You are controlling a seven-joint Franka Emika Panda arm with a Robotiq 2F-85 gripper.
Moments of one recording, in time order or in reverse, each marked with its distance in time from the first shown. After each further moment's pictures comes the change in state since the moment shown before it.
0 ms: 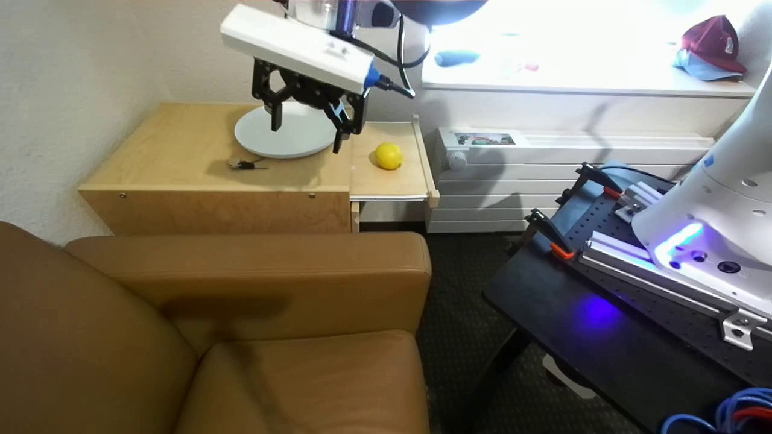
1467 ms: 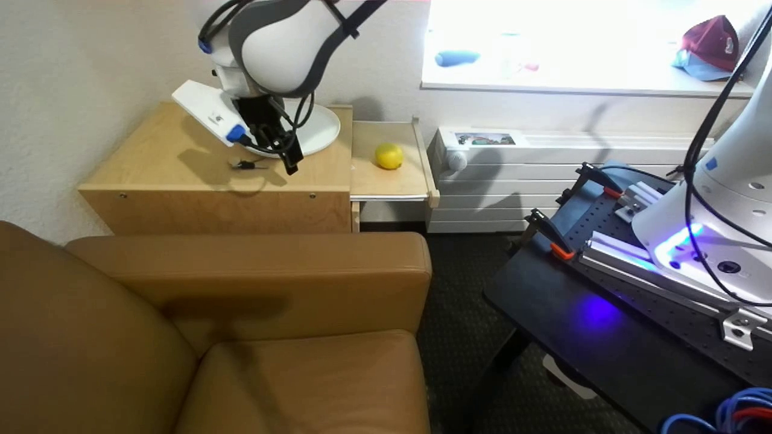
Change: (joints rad) arm 0.137 0.586 -0.232 0.747 -0.006 -0.364 0.458
